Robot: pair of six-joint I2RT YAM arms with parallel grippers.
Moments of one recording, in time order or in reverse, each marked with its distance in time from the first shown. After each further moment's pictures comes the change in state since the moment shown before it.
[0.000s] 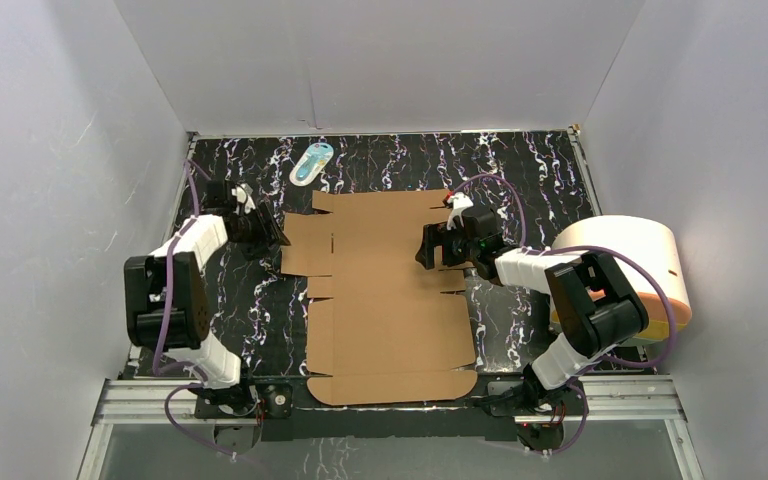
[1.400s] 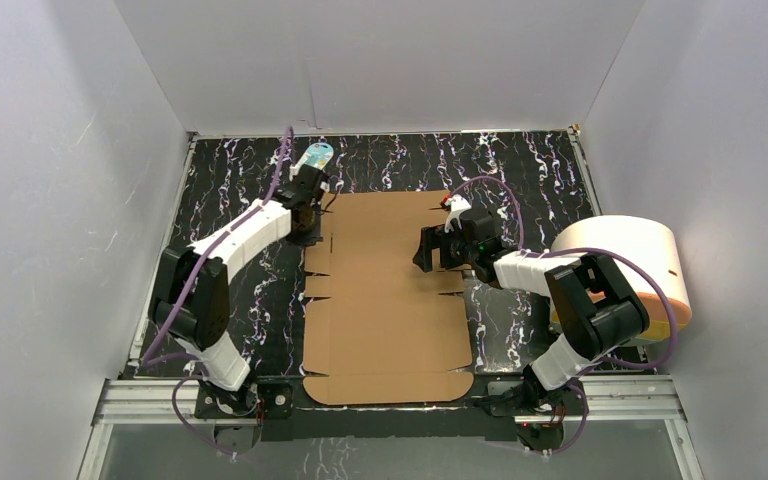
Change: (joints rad) left arm -0.479 0.076 0.224 -0.241 -0.568 0.032; right arm 0.022 -0.010 -0.019 0.020 -0.006 0.008
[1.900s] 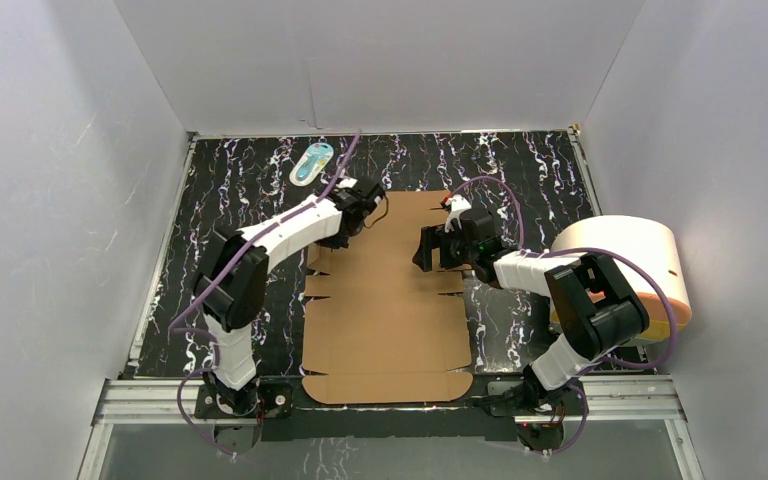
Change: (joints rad) left arm -0.250 0.201 0.222 -0.202 -0.375 -0.028; right arm 0.000 0.001 0.000 0.003 0.000 0.013
